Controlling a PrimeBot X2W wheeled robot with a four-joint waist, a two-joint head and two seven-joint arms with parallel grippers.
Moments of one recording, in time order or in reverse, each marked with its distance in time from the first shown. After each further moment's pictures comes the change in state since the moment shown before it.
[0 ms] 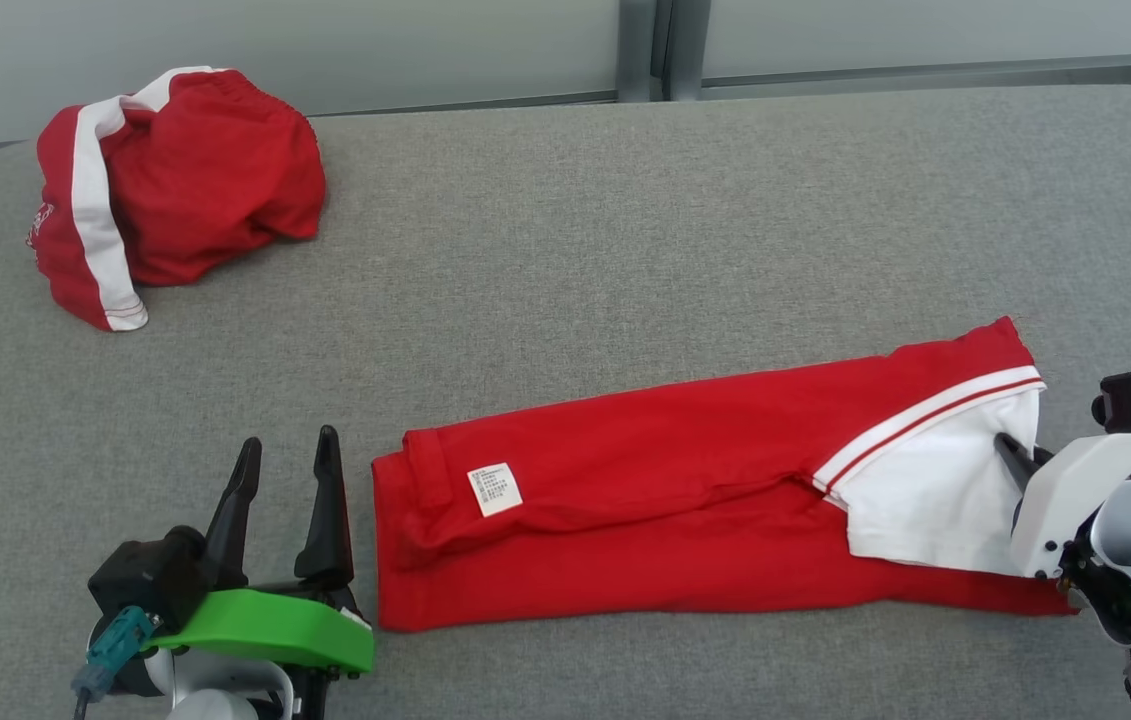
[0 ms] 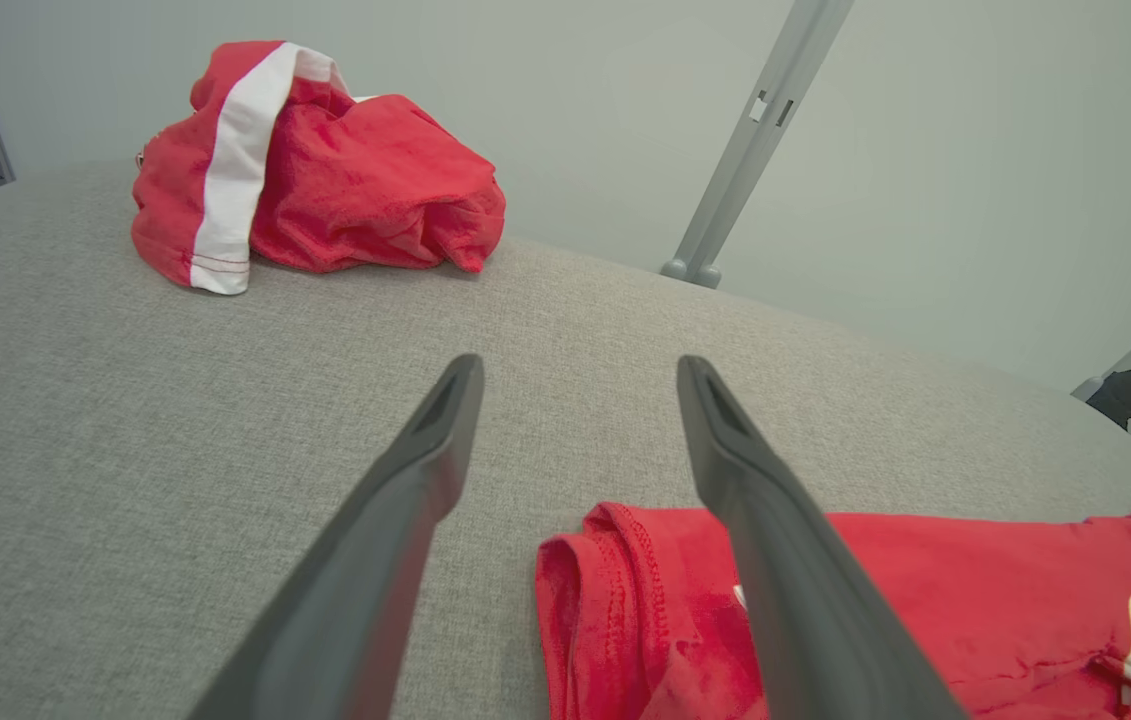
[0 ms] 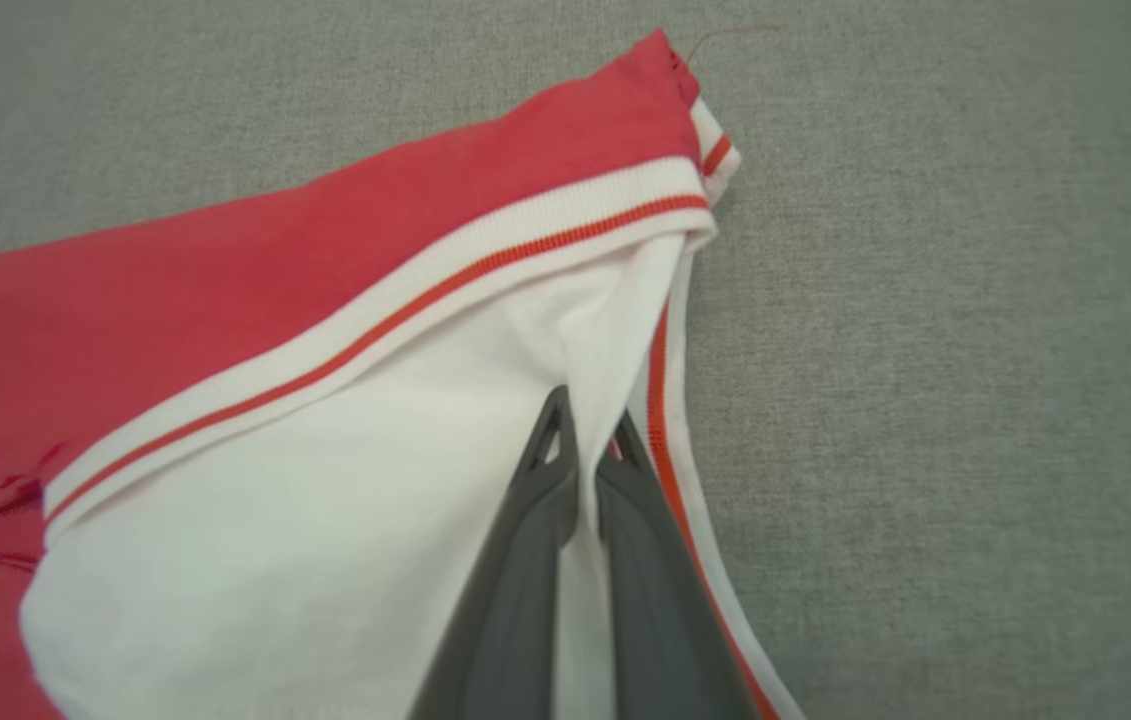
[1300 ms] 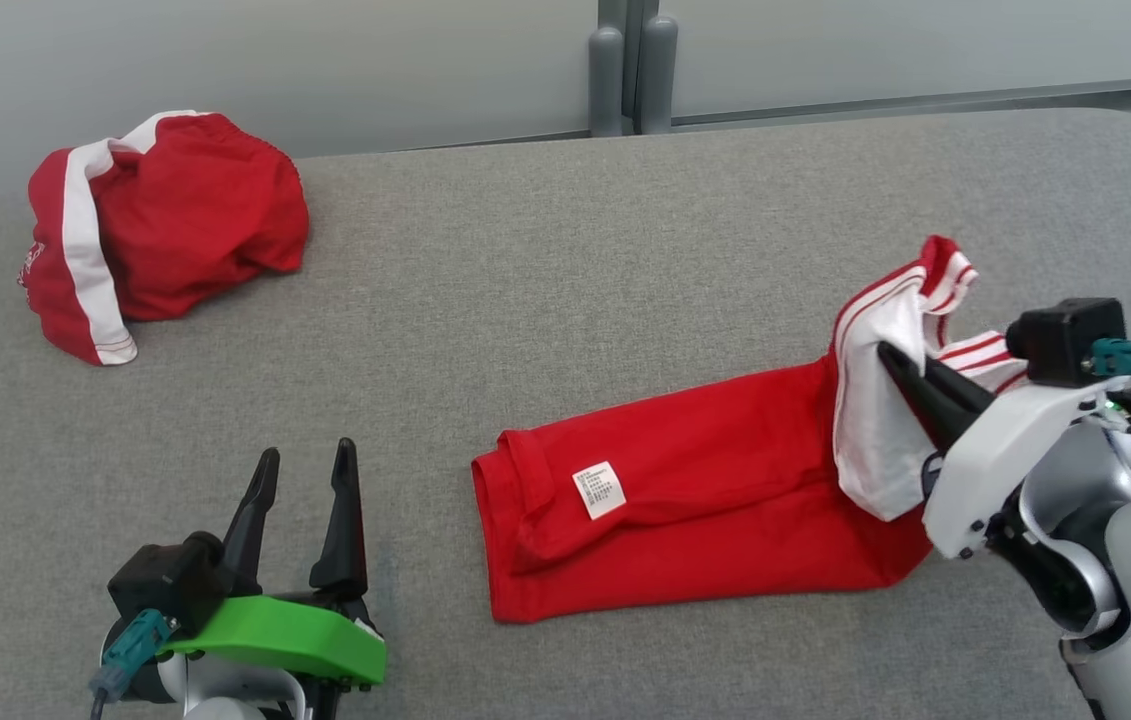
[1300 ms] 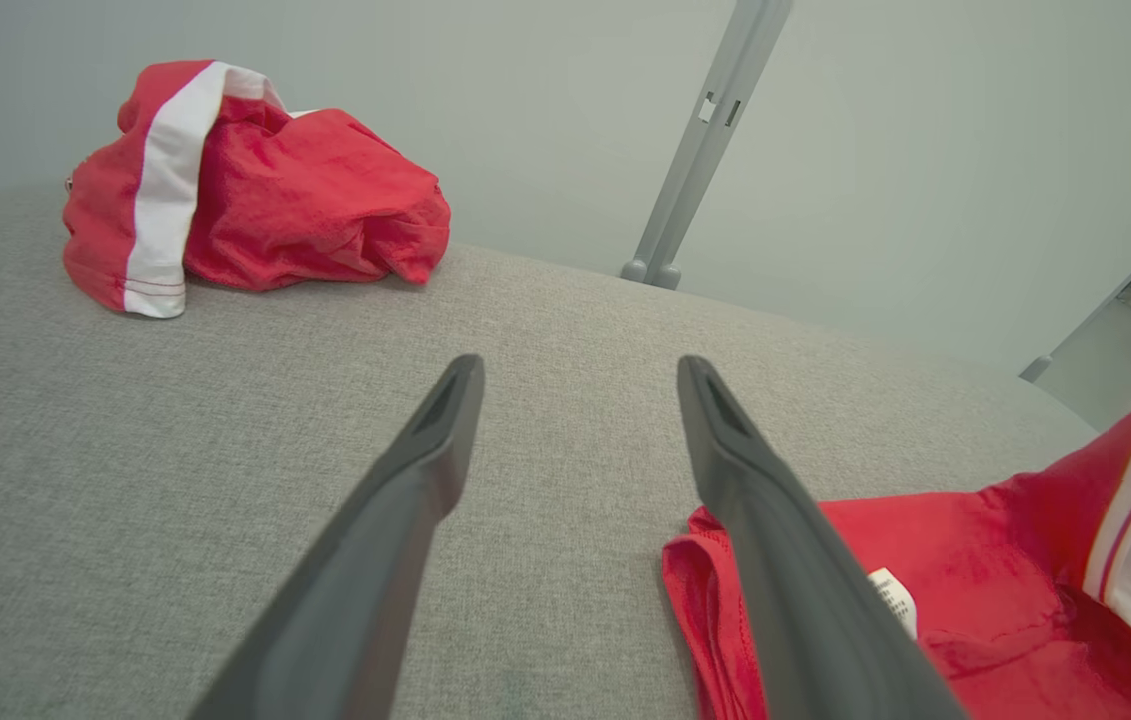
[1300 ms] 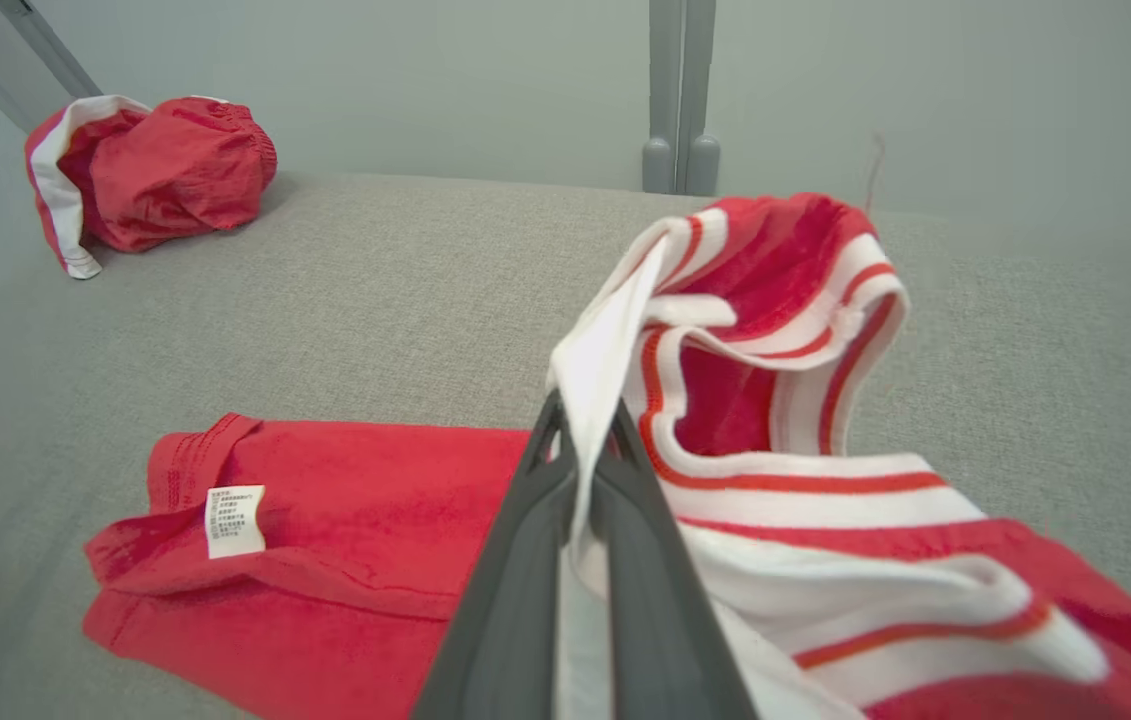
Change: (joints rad) left arm 0.005 0.012 -0.034 -0.007 -0.003 0.011 0.018; right arm 0.039 0.008 0.111 -0.486 0.011 -0.001 0.090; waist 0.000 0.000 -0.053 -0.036
